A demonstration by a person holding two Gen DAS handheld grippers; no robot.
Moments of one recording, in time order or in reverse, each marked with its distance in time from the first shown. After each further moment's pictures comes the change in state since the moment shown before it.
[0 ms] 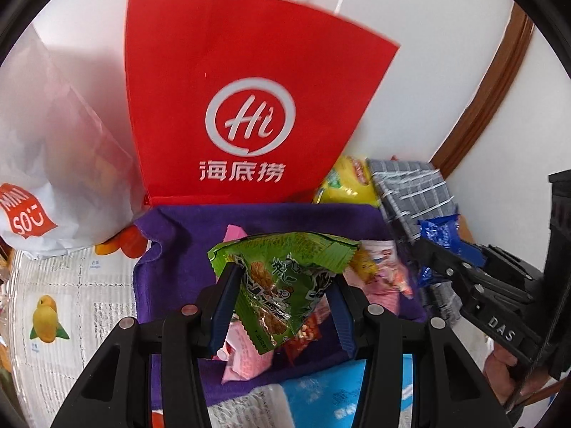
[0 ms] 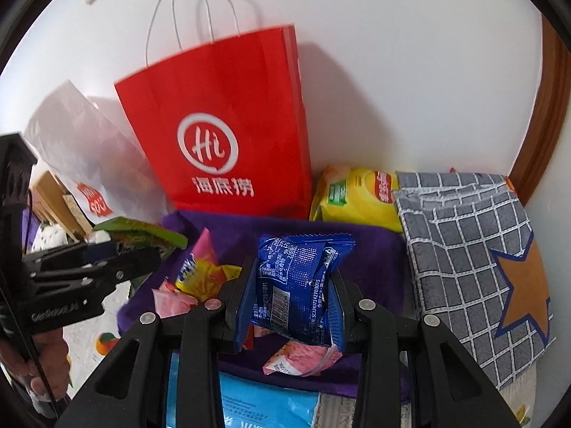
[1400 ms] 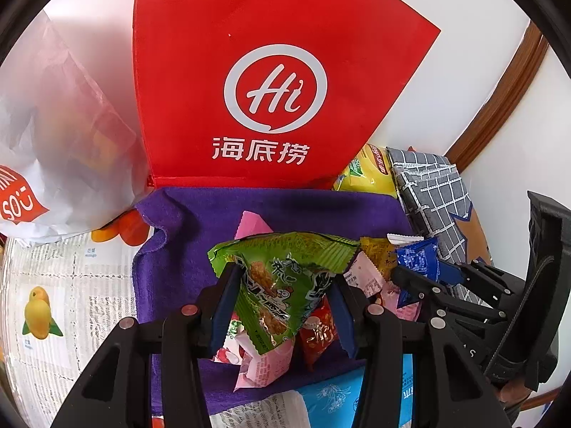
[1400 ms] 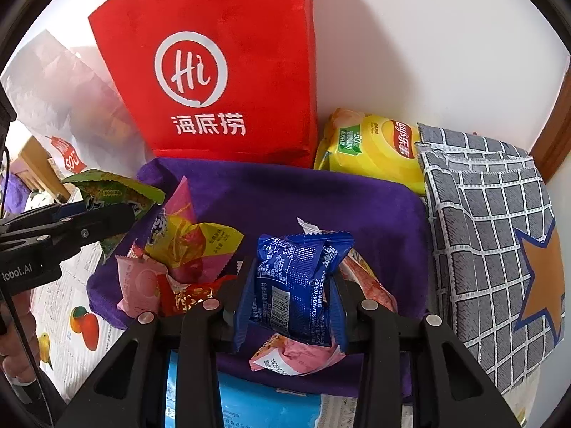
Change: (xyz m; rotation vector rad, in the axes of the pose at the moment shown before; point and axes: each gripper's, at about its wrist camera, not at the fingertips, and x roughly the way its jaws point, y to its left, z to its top) left arm 0.023 0.017 -0.003 -0.037 0.052 0.007; right arm 0.059 0.002 -0.015 -0.036 0.169 -0.018
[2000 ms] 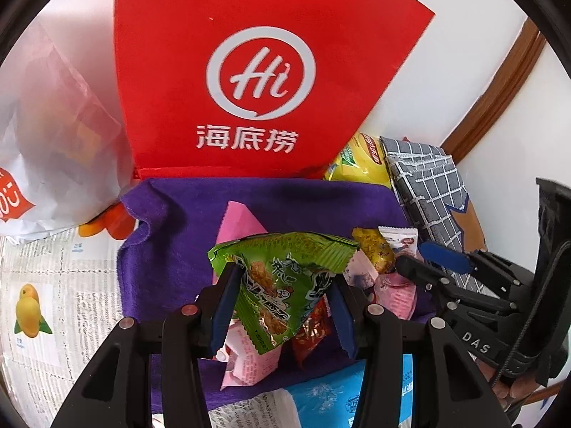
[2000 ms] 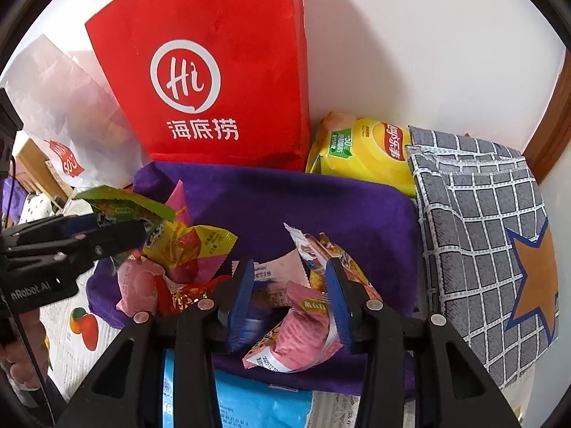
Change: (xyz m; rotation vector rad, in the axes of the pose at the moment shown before) left arm 0.013 -0.008 -0.002 0.012 0.033 -0.025; right arm -0.012 -0.005 0.002 0.008 -0.009 -0.016
